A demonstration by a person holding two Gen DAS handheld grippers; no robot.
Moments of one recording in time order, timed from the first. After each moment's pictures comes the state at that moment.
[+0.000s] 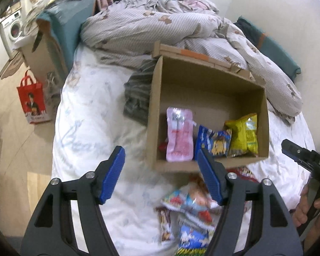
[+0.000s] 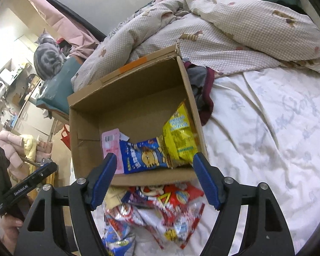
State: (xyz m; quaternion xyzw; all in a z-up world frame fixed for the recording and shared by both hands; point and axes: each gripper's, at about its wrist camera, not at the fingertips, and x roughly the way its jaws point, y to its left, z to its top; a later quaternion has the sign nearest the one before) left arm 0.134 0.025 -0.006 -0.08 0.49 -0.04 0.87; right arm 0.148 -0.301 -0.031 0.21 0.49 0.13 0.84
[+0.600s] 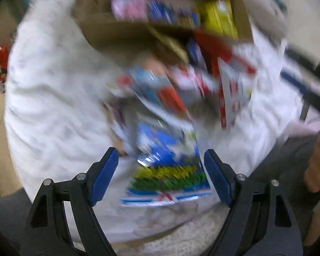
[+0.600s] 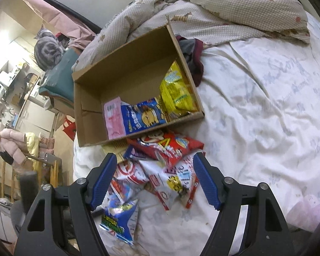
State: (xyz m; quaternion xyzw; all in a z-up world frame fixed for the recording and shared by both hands) left arm 0.053 -0.054 -0.108 -0.04 0.67 -0.14 0.73; right arm 0.080 -0.298 -0.043 0.22 0.52 0.12 0.82
